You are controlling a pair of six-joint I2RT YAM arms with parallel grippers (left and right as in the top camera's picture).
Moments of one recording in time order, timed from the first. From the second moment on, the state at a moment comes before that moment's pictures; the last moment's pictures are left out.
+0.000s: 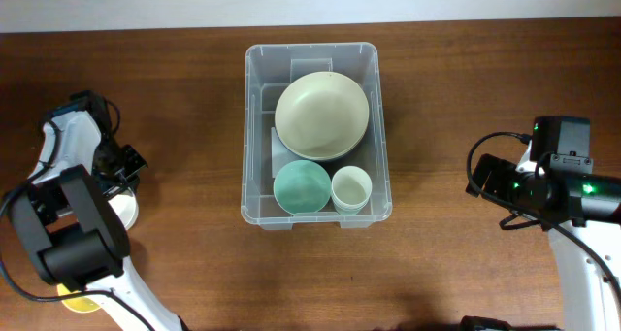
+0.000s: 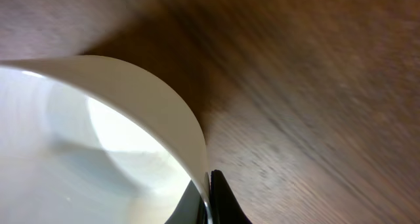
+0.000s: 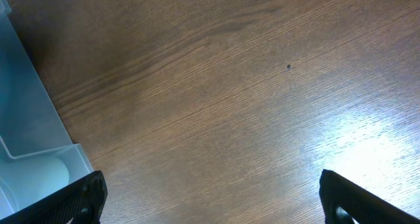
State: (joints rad) left arm 0.35 2.08 1.54 -1.14 -0.09 -0.39; right arm -0.18 1.17 1.16 -1.16 0.03 0.30
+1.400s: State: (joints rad) left arm -0.63 1.87 1.61 -1.13 0.12 -0.46; right arm -0.18 1.17 1.16 -1.16 0.03 0.30
